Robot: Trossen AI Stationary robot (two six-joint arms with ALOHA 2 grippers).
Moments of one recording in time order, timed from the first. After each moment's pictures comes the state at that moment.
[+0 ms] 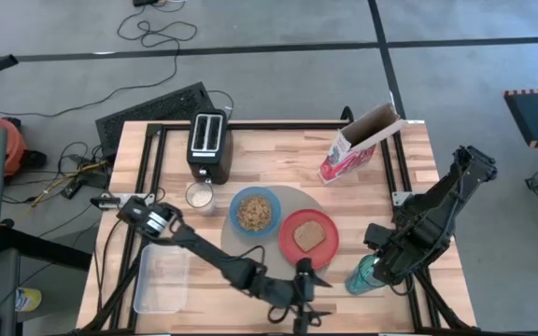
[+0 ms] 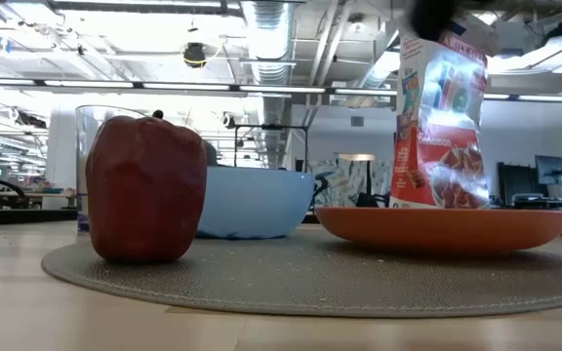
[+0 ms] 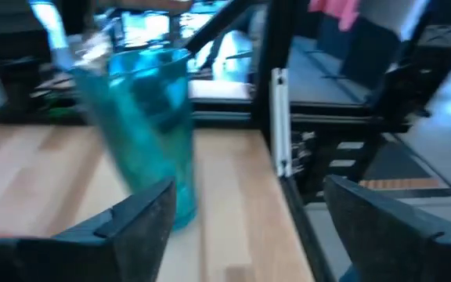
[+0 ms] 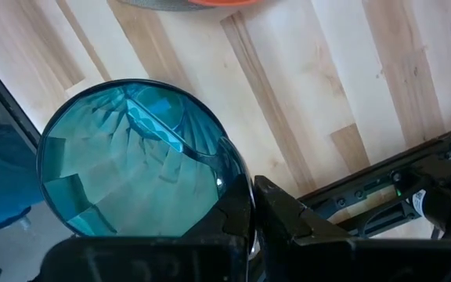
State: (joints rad) left arm -0.50 2.28 1.70 0.32 -0.35 -0.21; right arm 0.81 1.36 1.32 -1.48 0.06 1.28
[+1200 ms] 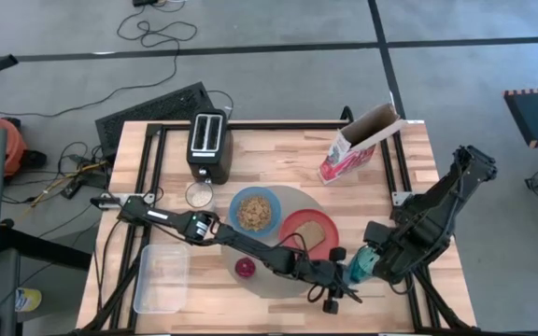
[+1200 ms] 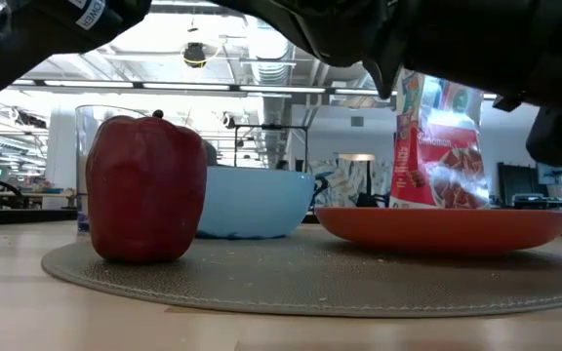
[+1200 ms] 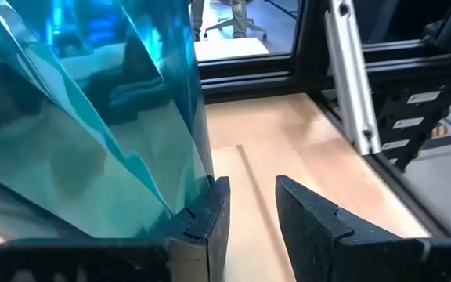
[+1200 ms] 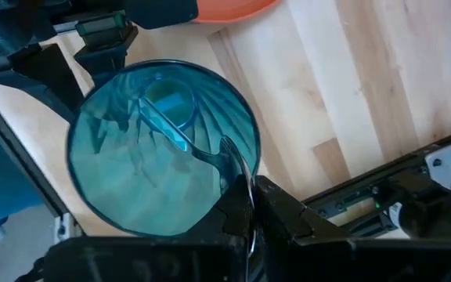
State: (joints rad) left arm -0.32 2.73 2.30 0.10 -0.10 -0.03; right arm 0.81 1.36 1.32 -1.46 0.09 1.25
